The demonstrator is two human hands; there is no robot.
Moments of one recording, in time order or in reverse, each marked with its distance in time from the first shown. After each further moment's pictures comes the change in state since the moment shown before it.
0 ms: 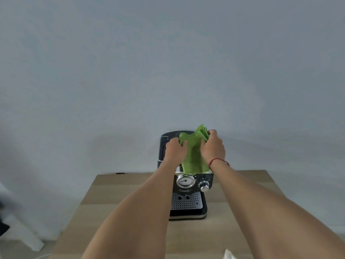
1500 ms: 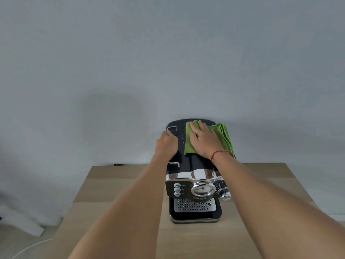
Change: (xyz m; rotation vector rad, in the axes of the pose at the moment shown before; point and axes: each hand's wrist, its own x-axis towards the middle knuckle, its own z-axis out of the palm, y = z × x) left_hand 0.082 -0.079 0.003 -0.055 -0.077 -0.392; right_hand 0.063 0.003 0.102 -0.350 -0.465 -0.293
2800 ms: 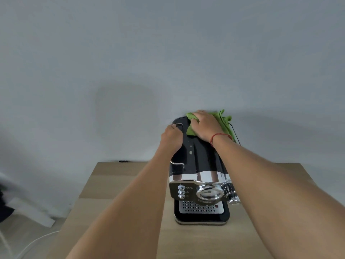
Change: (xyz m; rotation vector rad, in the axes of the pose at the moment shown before) left_hand 0.022 0.004 0.005 -0.016 0.001 -0.008; right_hand 0.053 -0.007 -0.002 0.150 0.077 -0.035
